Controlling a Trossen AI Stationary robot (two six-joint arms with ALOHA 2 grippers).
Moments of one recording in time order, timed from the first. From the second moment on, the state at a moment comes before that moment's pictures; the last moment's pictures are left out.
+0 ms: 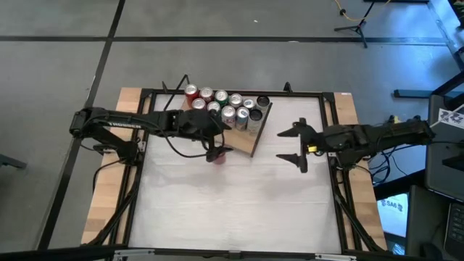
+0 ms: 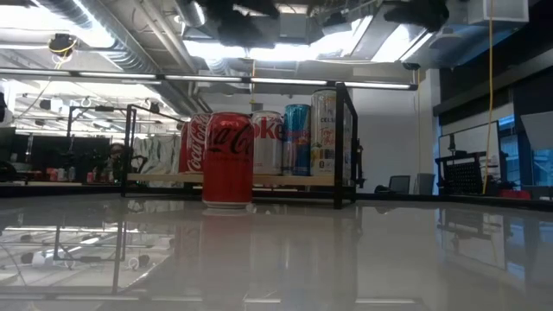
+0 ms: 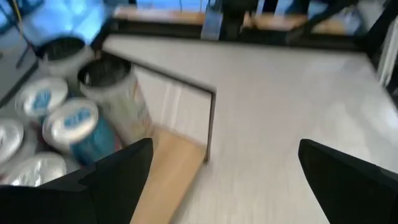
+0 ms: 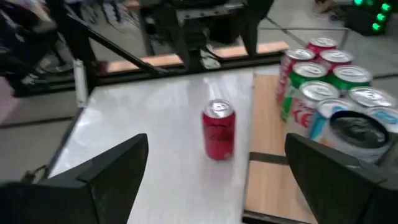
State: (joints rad) left arm 0.04 1.39 1.17 -0.31 -0.06 -0.07; right arm 0.22 0.84 0.81 -0.29 0.23 0.18
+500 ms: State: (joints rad) left arm 0.01 1.42 1.13 -0.52 -0.14 -0.07; right arm 0.22 0.71 0.39 0.17 0.17 0.19
